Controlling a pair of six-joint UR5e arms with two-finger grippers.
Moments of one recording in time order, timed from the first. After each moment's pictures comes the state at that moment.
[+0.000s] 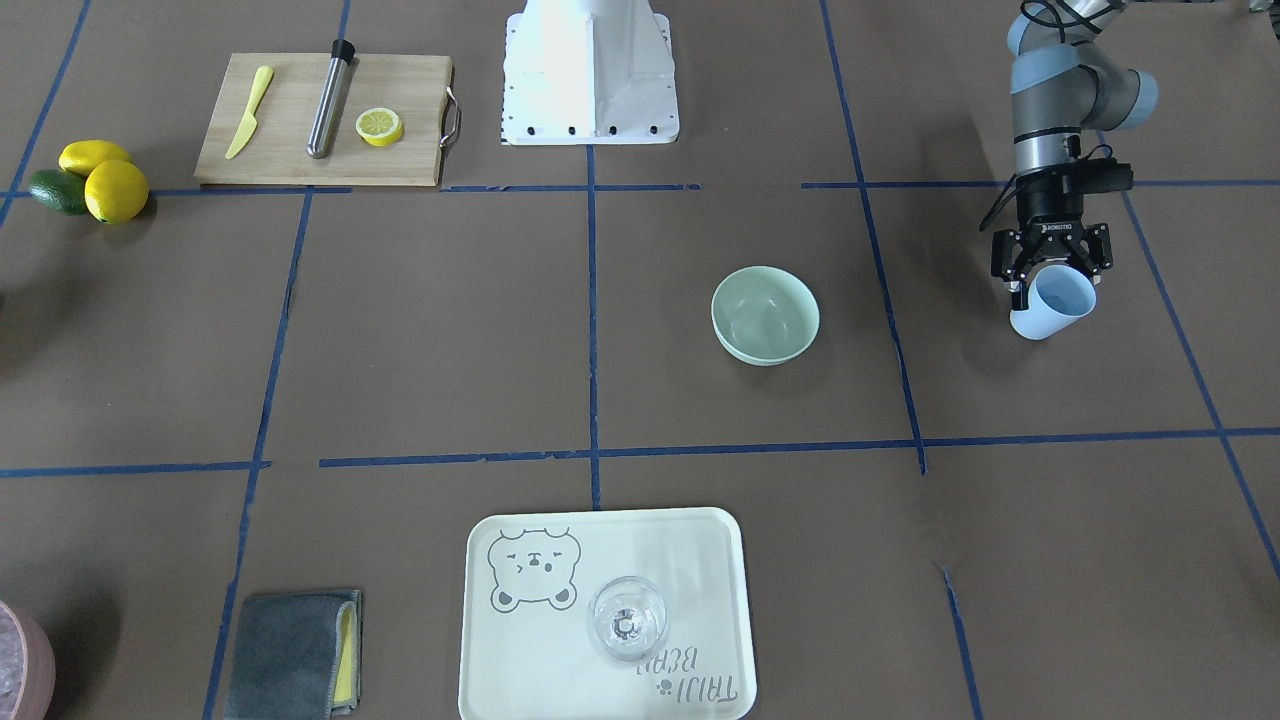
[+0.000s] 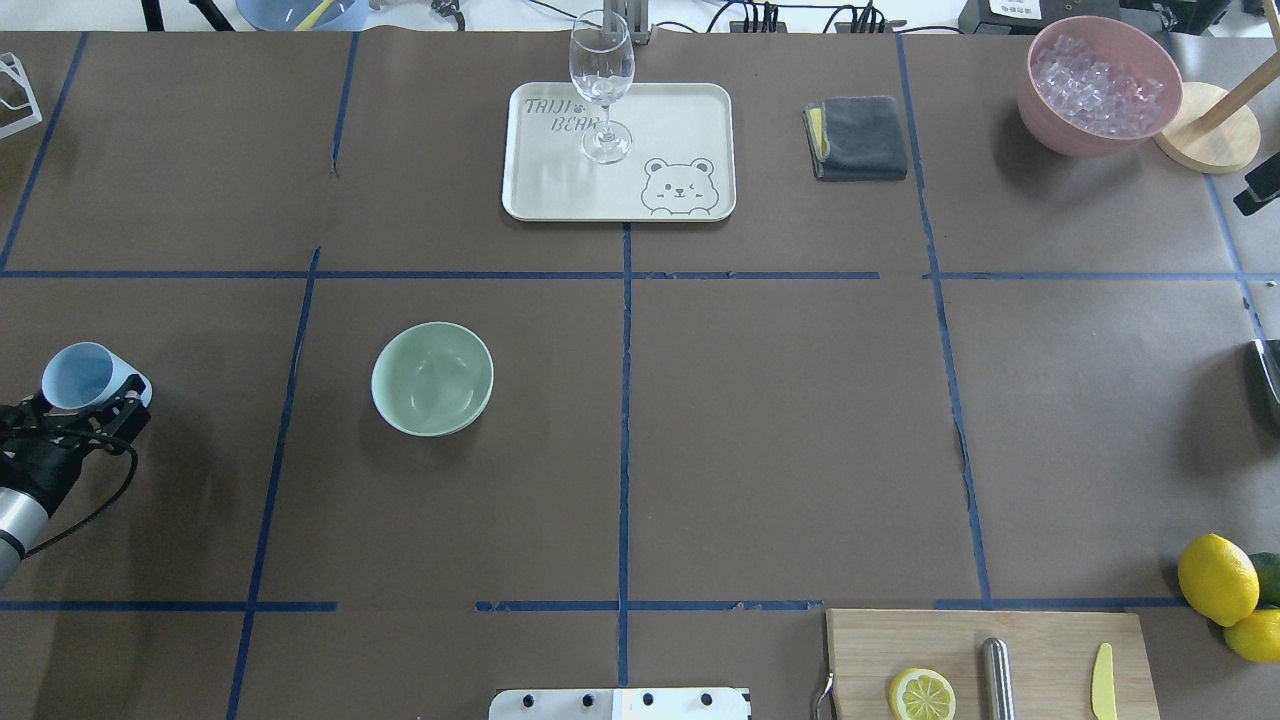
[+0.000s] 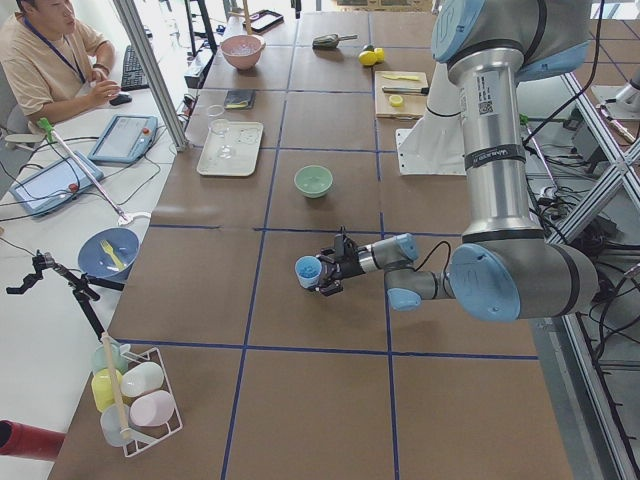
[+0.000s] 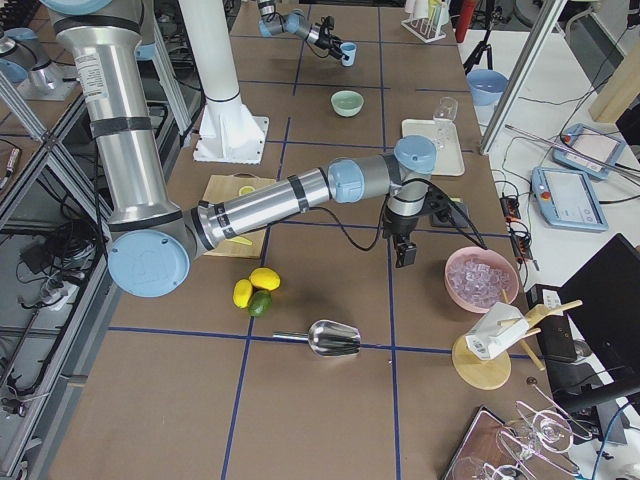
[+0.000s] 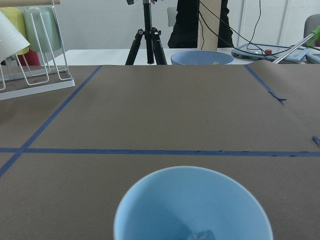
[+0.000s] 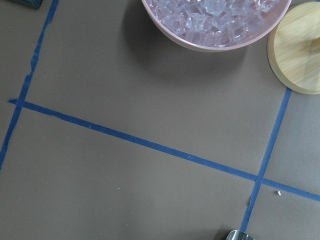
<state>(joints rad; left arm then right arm) -0.29 -1.31 -1.53 -2.84 -0.68 -1.34 1.36 -1.38 1.76 -1.74 2.25 -0.01</state>
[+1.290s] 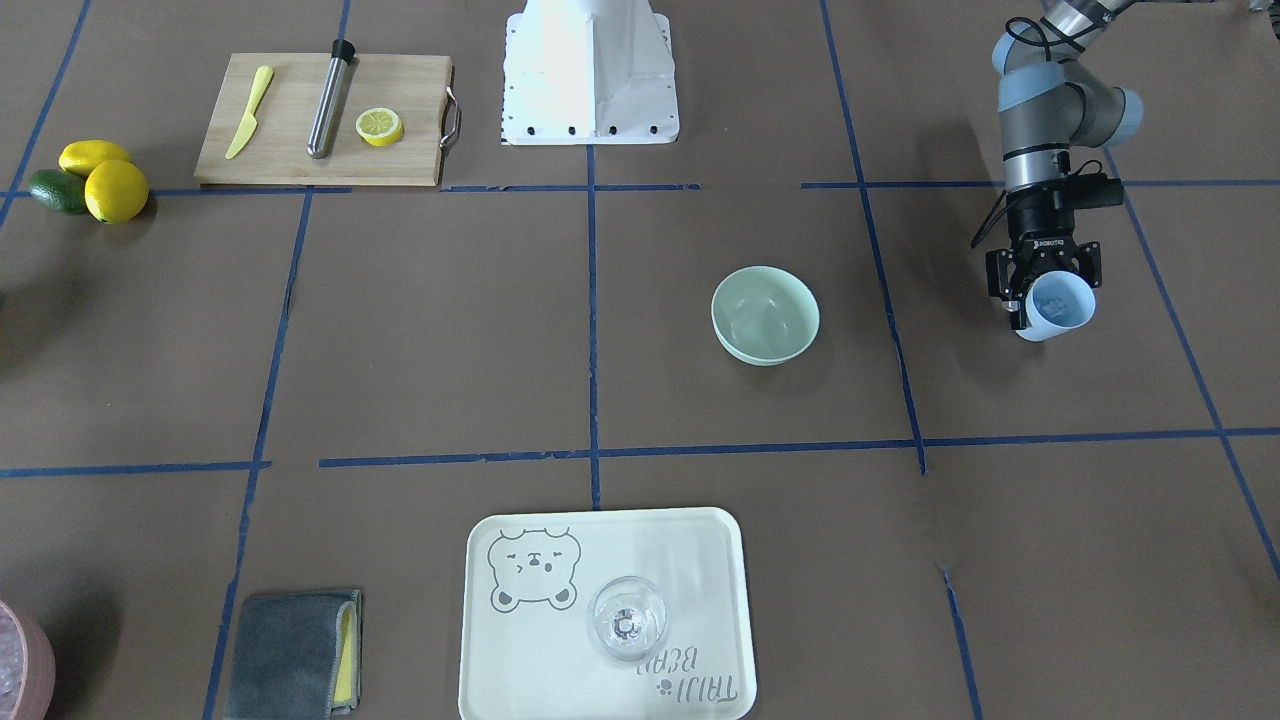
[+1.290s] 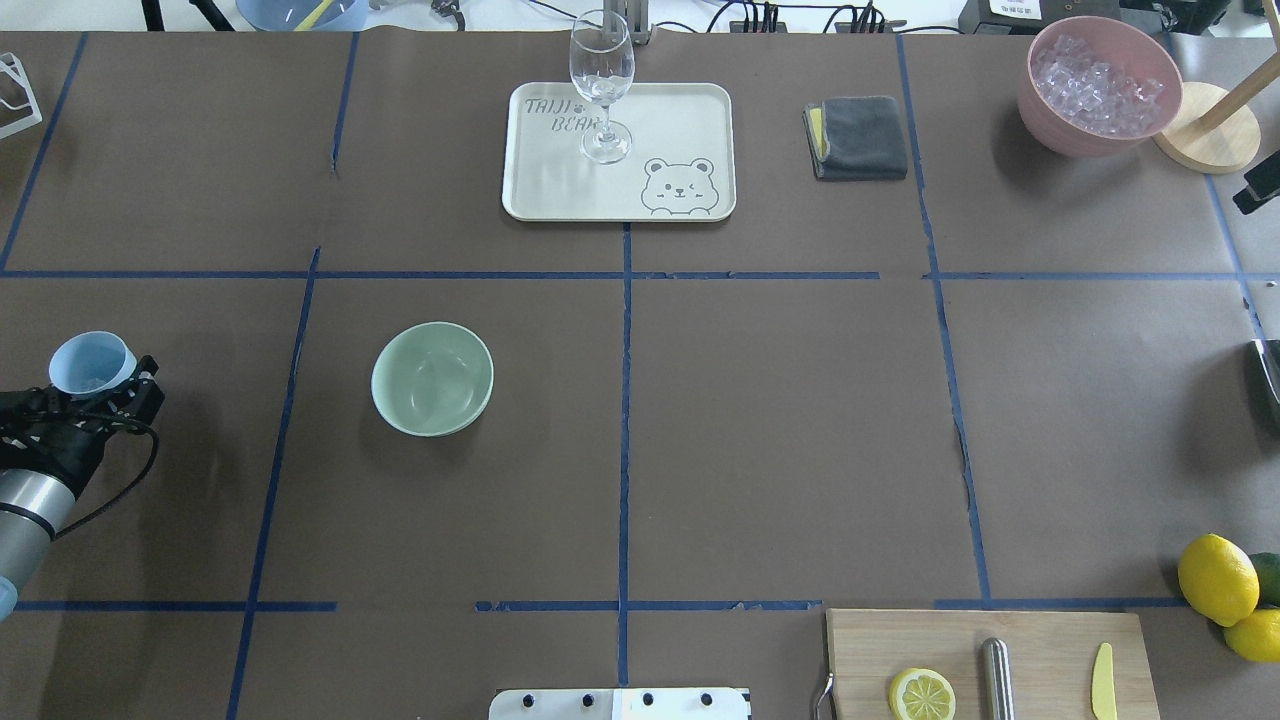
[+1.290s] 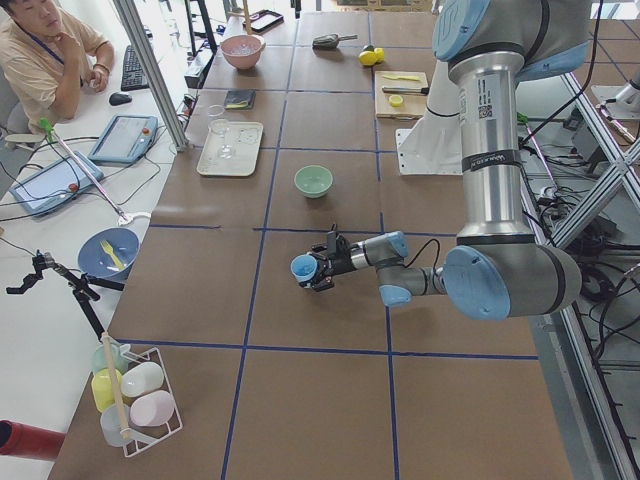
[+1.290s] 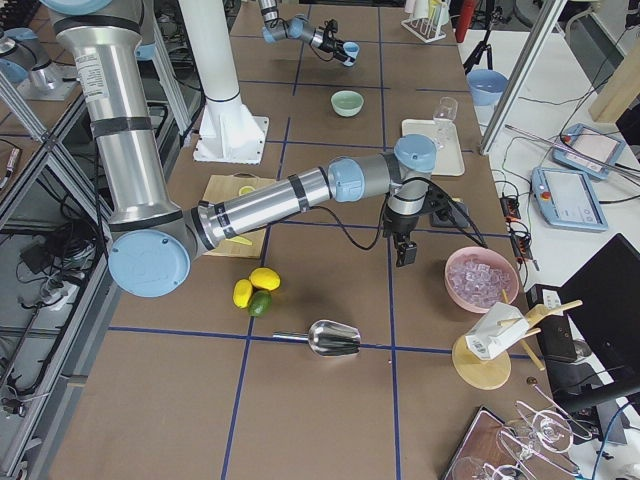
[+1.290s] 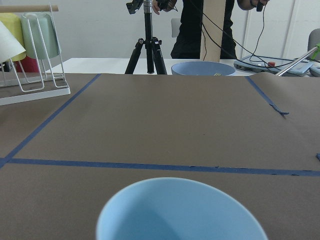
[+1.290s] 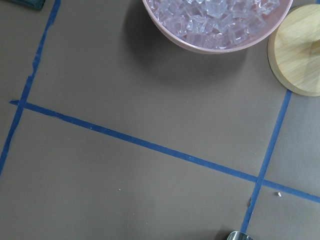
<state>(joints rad) -0.31 -1.37 -1.49 -2.84 -0.68 -1.33 1.36 -1.38 1.77 -1.74 2.25 -0.01</state>
